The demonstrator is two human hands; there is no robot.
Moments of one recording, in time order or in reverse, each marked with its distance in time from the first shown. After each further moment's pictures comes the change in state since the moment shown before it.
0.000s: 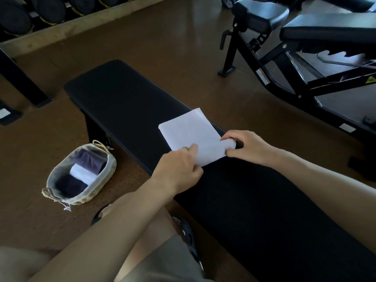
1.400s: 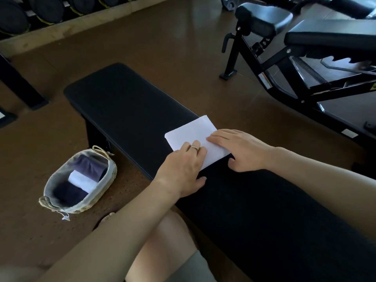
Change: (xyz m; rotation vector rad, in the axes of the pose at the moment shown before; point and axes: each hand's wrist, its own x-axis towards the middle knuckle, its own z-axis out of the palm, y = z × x) left_hand 0.023 -0.028 0.000 0.265 0.031 0.149; right_hand 0.043 -0.033 0.002 -0.662 -0.191 -0.200
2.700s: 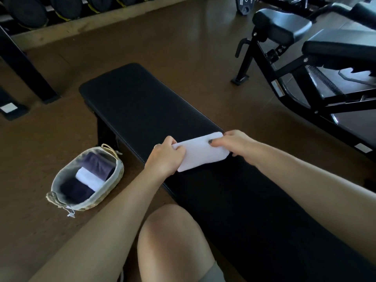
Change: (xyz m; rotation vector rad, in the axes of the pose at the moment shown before) left_hand 0.015 -0.082 0.014 -0.897 -0.096 -0.792; right_hand 0.075 -0.036 -0.015 0.904 0.031 0.768
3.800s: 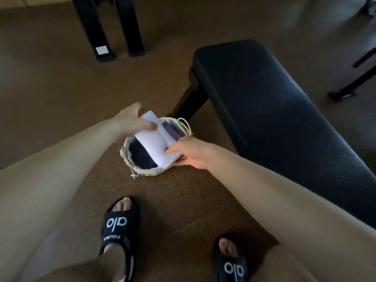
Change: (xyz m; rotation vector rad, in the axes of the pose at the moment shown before) left_hand 0.063 -0.279 -0.237 -0.120 0.194 -0.213; right_hand 0.021 -0.175 0.350 0.163 -0.704 -0.033
